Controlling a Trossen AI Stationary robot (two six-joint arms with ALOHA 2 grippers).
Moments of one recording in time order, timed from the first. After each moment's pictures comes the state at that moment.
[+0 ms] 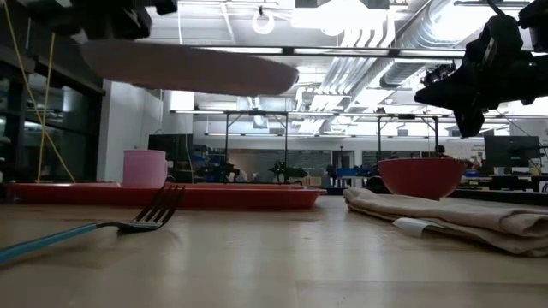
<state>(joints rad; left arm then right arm) -0.01 1.23 1.22 -1.33 0.04 -1.48 -0.05 0.14 0.01 0.08 0.24 0.49</state>
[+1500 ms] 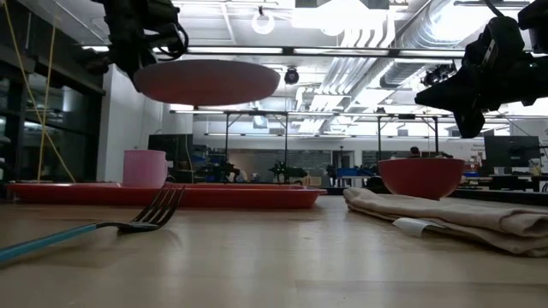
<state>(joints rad) 0.76 1.23 1.22 -1.34 0.37 -0.86 -0.05 0.14 0.01 0.06 0.24 0.49</state>
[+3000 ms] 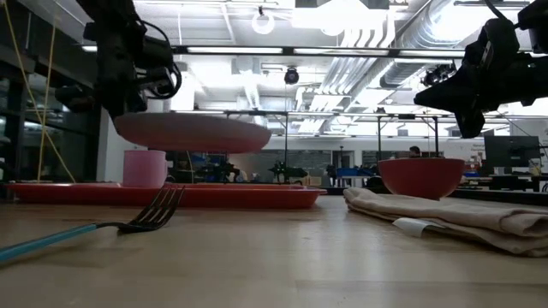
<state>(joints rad) 0.76 1.23 0.91 -1.14 0.40 -0.90 -0.05 0.14 0.01 0.06 0.27 0.50</state>
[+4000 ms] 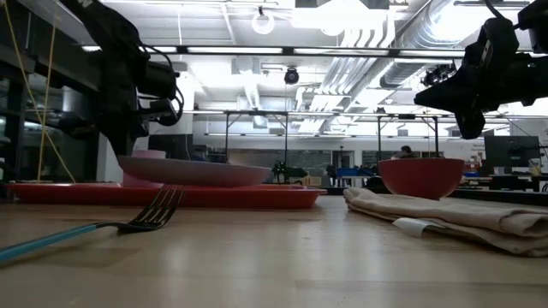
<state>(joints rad) 0.76 1.32 0.78 -0.93 0.36 -0.91 -0.05 0.14 0.01 0.06 0.27 0.53</state>
